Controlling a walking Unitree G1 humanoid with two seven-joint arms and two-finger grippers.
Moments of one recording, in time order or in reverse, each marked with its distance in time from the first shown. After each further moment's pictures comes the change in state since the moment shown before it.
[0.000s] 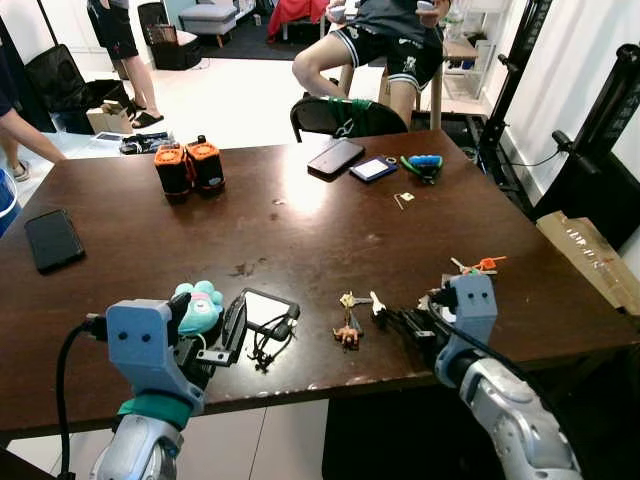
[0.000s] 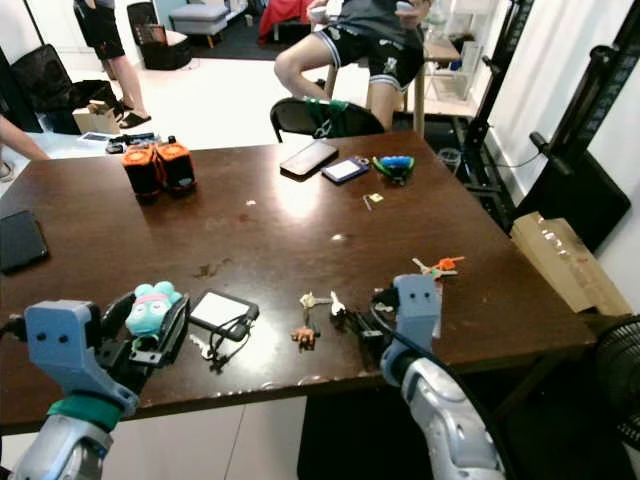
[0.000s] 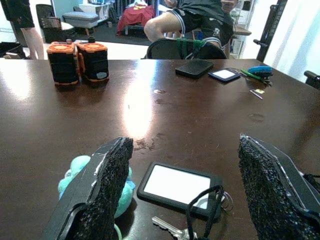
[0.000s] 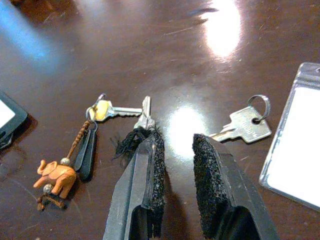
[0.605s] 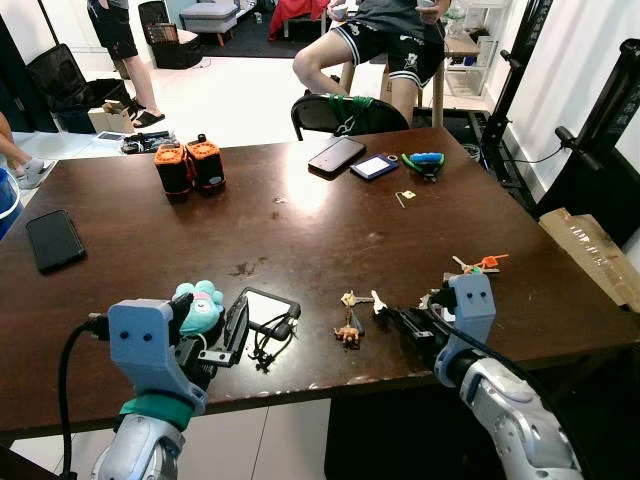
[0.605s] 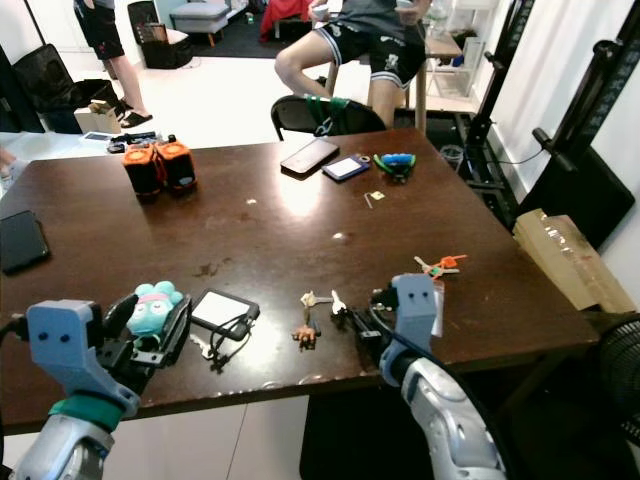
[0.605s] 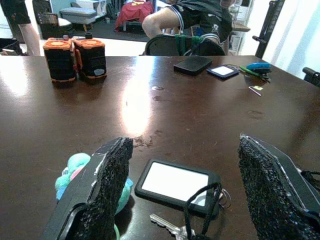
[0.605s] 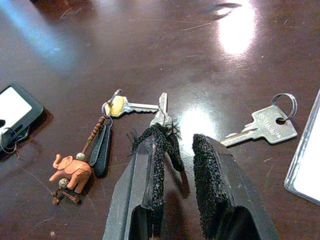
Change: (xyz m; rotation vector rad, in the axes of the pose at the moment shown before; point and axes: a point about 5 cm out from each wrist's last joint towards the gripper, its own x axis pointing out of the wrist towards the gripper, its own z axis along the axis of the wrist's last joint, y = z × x) left arm 0.000 -0.001 0.000 -0.008 0.010 -0.008; right arm 0.001 0.005 -0.001 -0.004 0.008 0.051
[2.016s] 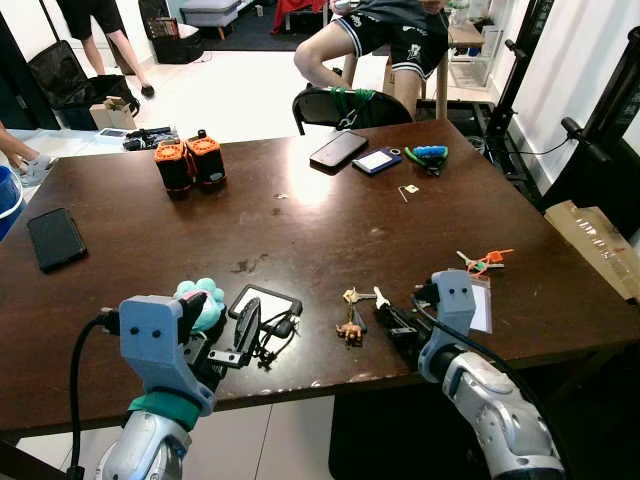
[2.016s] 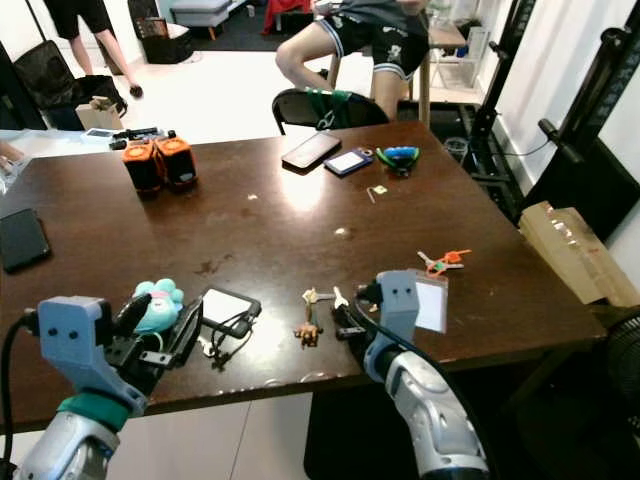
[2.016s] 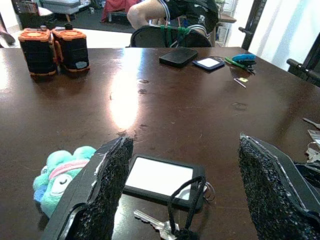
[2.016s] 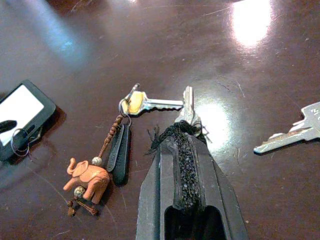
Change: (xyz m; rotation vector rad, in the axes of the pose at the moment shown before) left arm 0.001 -0.008 0.002 -0.026 0.021 -0.062; right arm 0.013 0.012 -0.003 0.036 0.021 0.034
